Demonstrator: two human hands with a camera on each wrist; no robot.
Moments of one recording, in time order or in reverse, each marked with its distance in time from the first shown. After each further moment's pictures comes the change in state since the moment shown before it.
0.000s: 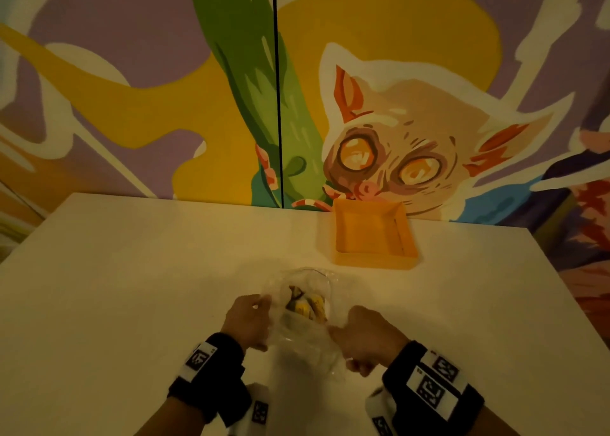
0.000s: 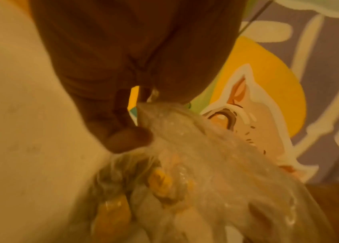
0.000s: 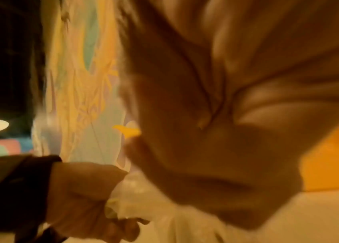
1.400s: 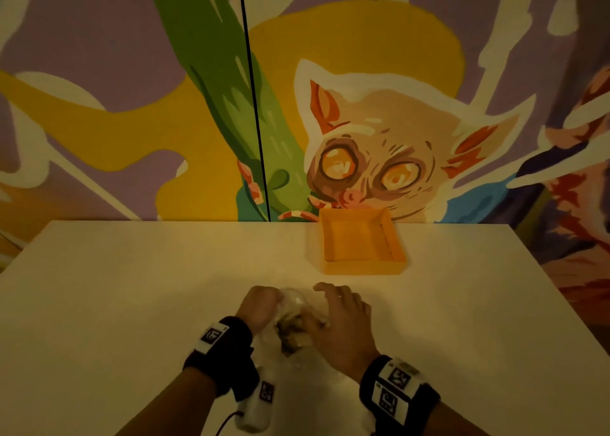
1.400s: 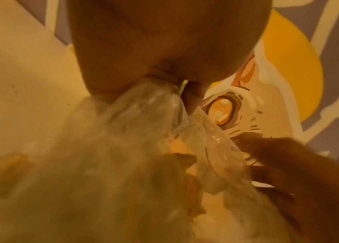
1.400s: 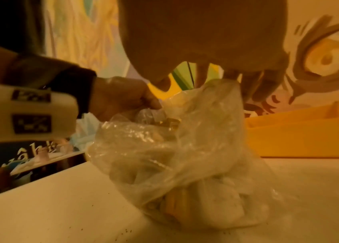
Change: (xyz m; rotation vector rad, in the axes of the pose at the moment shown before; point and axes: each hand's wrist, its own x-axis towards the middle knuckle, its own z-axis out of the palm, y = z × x) left_hand 0.027 0.044 0.022 0.192 -0.078 0.127; right_hand 0.052 0.020 0.029 -0.240 0.644 -0.509
